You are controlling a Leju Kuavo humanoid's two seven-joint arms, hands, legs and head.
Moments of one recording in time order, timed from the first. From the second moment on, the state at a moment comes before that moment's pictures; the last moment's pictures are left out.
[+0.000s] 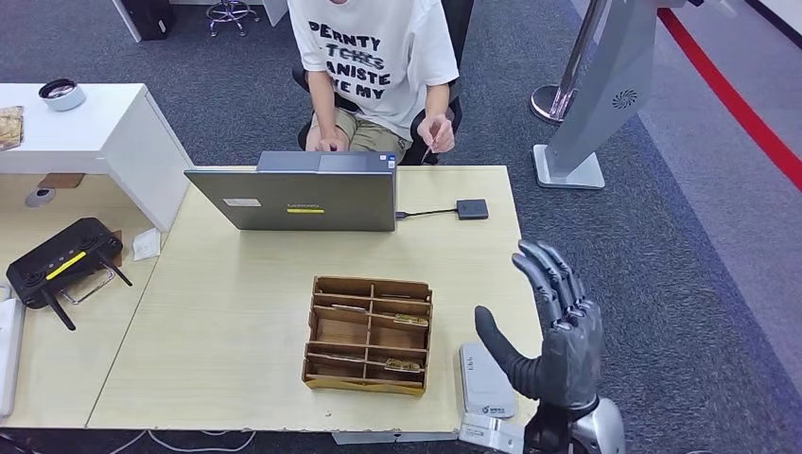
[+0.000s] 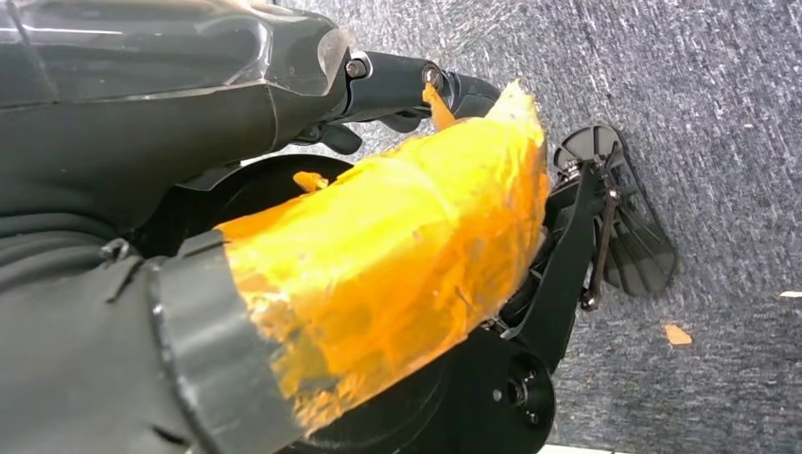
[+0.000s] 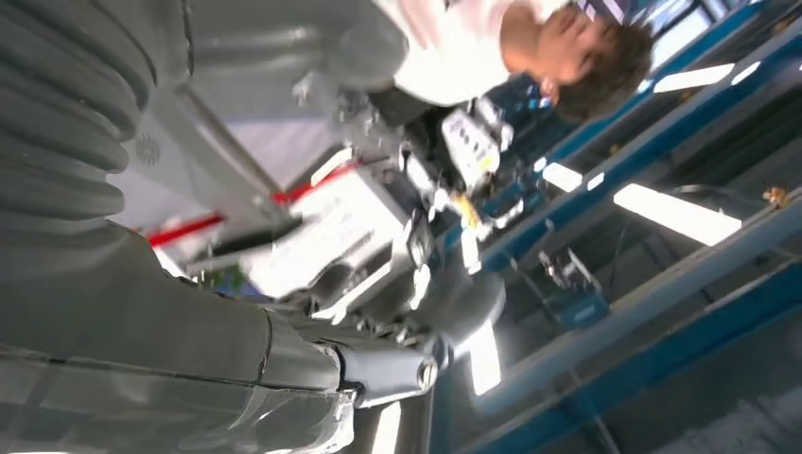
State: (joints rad) left arm -0.01 -0.19 -0.01 -0.17 1.15 0.32 0.02; right arm 0.11 -0.12 0.47 -1.93 0.95 -0.65 -0.21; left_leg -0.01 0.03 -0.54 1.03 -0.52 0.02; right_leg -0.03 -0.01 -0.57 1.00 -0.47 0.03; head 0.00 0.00
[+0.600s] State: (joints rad) left arm -0.01 -0.20 0.05 -0.17 1.10 0.31 0.02; right arm 0.02 -0.17 0.65 -1.76 0.98 -0.45 -0.03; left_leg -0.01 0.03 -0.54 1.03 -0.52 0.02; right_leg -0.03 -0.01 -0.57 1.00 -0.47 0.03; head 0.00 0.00
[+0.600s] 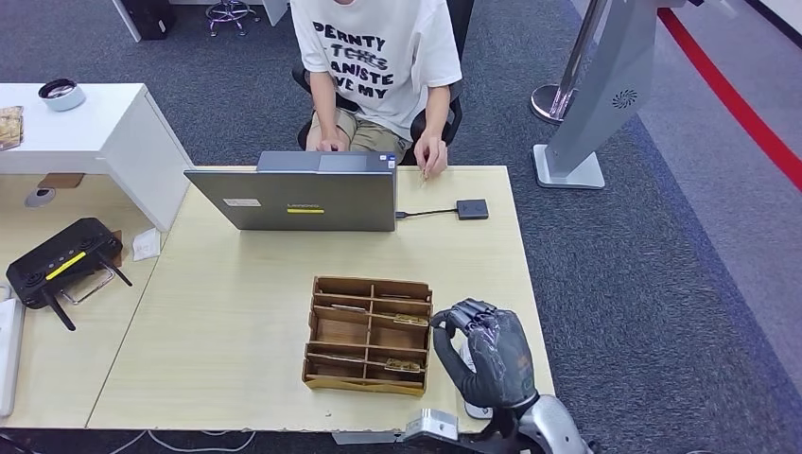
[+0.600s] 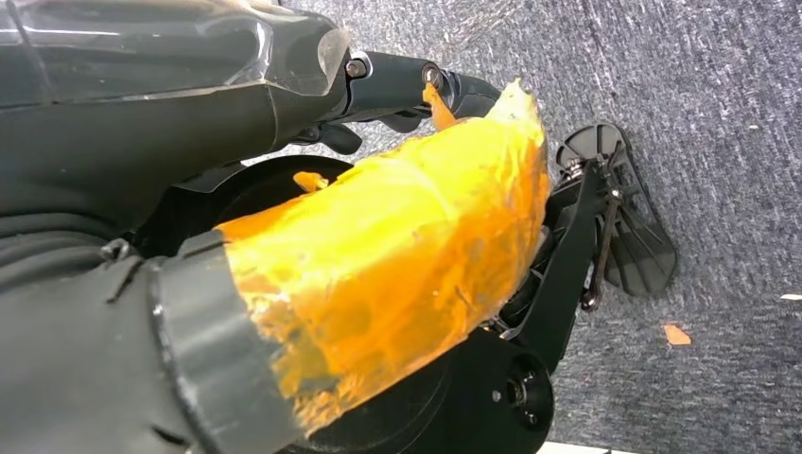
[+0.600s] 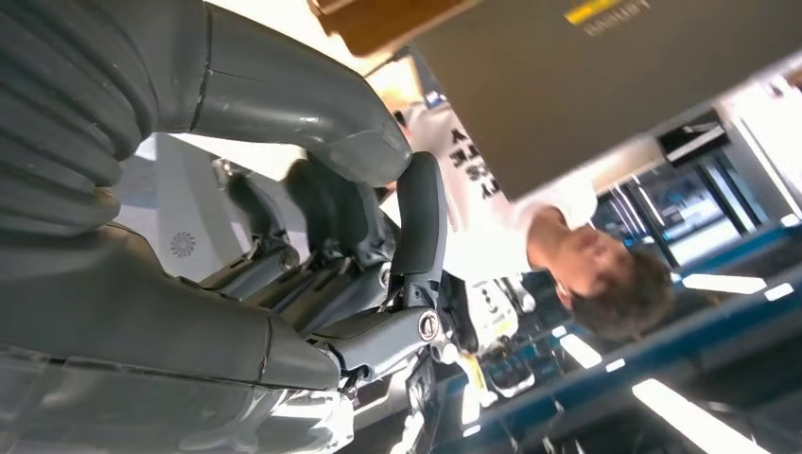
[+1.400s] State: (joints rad) left arm 0.00 -0.20 0.12 -0.18 1.06 0.31 0.03; right arm -0.07 -0.17 0.67 -1.60 1.00 -0.38 0.05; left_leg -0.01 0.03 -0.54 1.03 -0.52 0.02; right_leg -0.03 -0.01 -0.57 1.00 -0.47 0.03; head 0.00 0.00
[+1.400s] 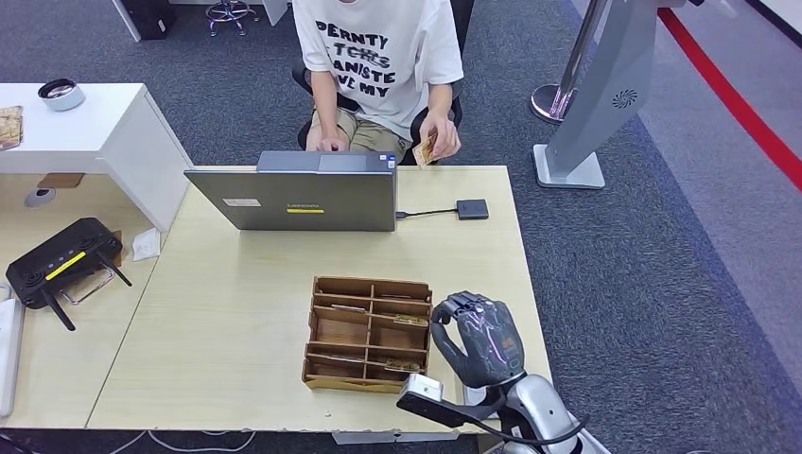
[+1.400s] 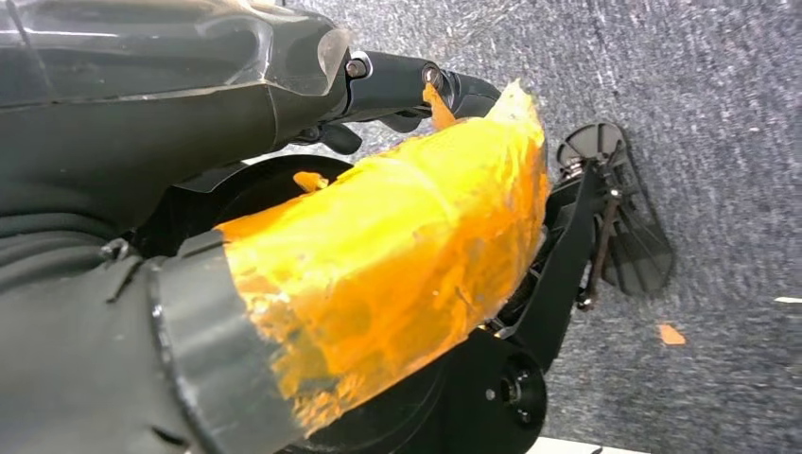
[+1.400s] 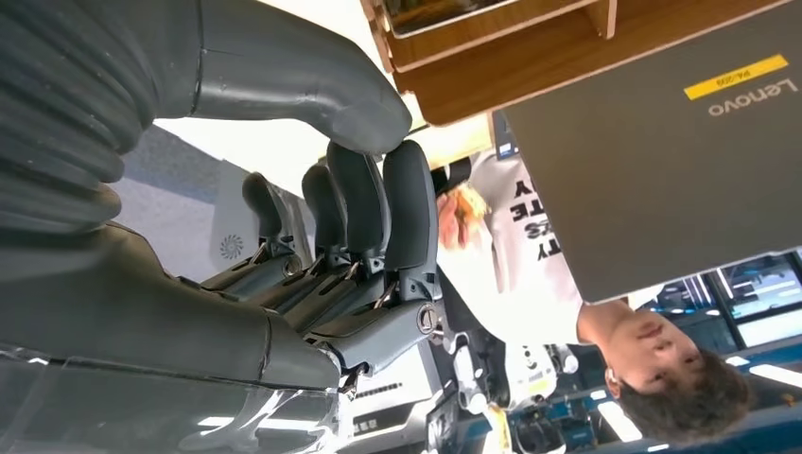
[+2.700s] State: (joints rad) left arm 0.01 -0.23 0.26 -0.21 0.97 0.32 0.03; right arm -0.15 -0.16 0.82 -1.68 0.90 -0.31 0.06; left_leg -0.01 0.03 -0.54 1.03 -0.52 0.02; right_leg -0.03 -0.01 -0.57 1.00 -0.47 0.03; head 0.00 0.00
